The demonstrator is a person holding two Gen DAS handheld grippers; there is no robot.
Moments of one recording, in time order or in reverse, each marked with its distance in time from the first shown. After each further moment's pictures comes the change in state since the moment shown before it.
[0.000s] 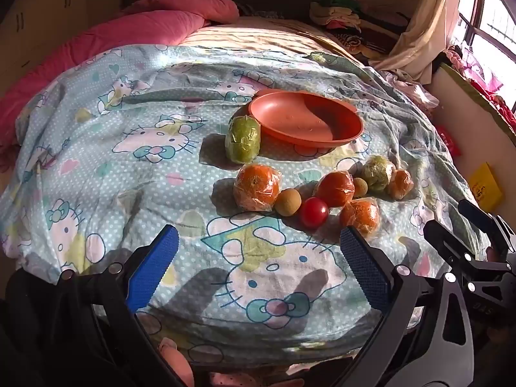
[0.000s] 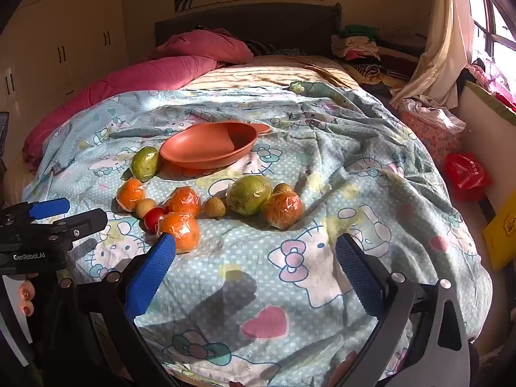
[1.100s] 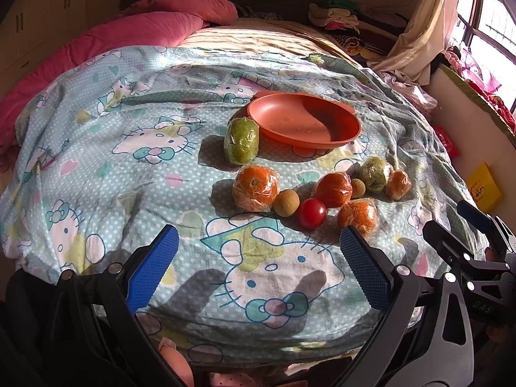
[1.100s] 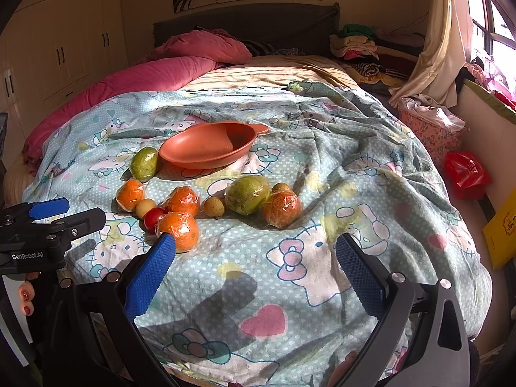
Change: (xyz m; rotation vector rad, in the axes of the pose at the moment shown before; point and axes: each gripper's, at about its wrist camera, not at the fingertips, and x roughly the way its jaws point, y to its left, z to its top) left arm -0.002 0.000 -0.001 -0.005 -0.001 -0.007; right arm 0.000 -0.001 -0.001 0.004 0.010 0.002
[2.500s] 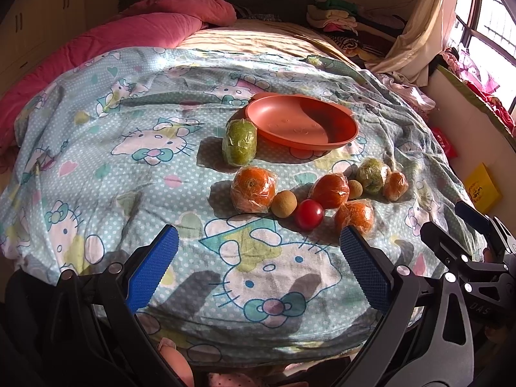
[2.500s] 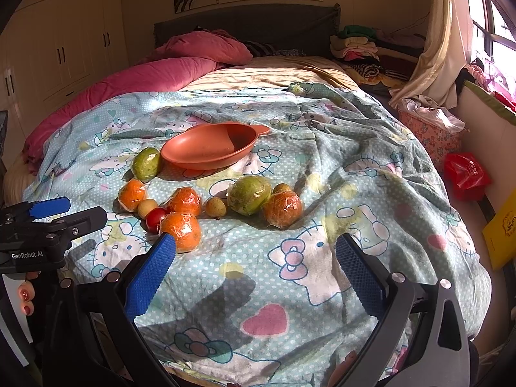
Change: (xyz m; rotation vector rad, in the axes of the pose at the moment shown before) left arm -0.004 0.001 0.002 0.000 -0.002 -0.012; right arm -0.002 0.001 0.001 -0.003 -0.001 0.001
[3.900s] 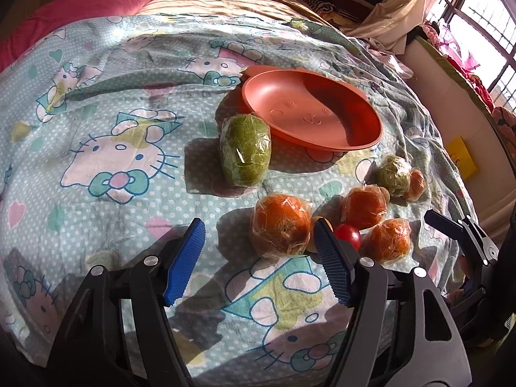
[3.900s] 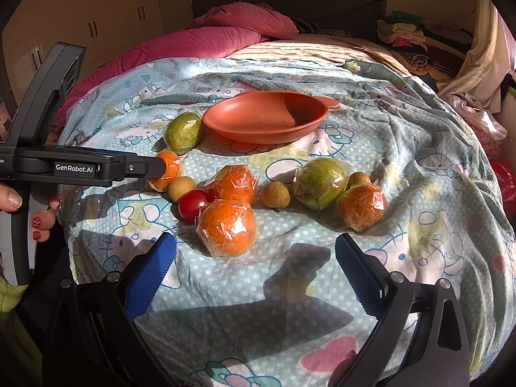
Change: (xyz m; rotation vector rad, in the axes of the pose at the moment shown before) left arm 0.073 0.040 0.044 0.075 0.197 -0.189; right arm 0.055 0.036 0.004 -0.091 0.114 0.175
